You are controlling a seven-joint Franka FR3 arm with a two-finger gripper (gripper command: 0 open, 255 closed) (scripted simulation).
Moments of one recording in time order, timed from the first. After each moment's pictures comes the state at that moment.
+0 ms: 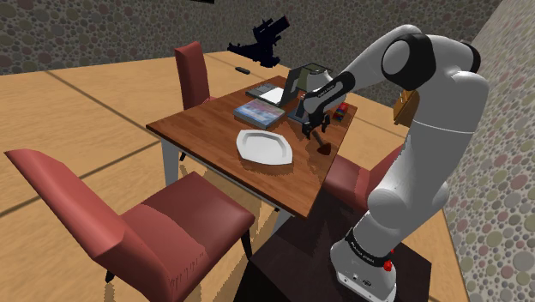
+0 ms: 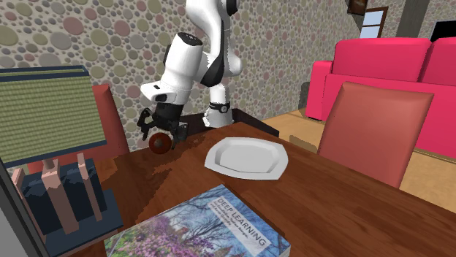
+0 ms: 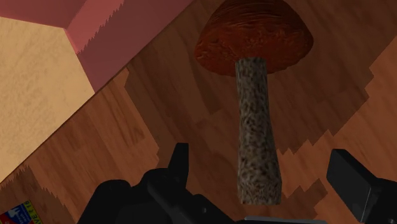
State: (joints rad) arm -0.38 0.27 -0.27 -2.12 -0.47 2.35 0.12
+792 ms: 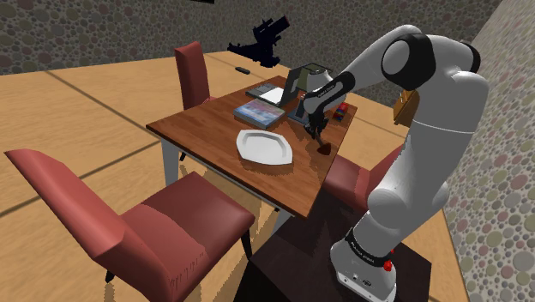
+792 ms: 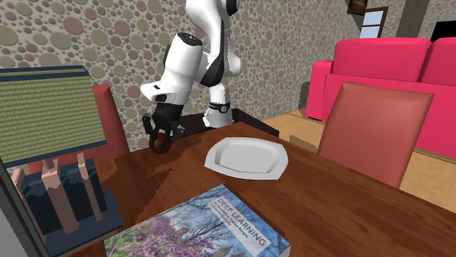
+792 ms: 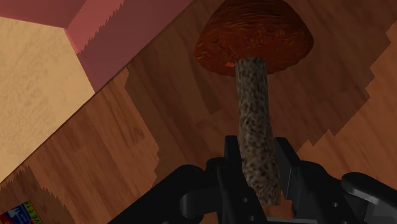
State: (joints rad) arm -0.38 0.27 -0.27 -2.13 -0.47 2.35 0.12
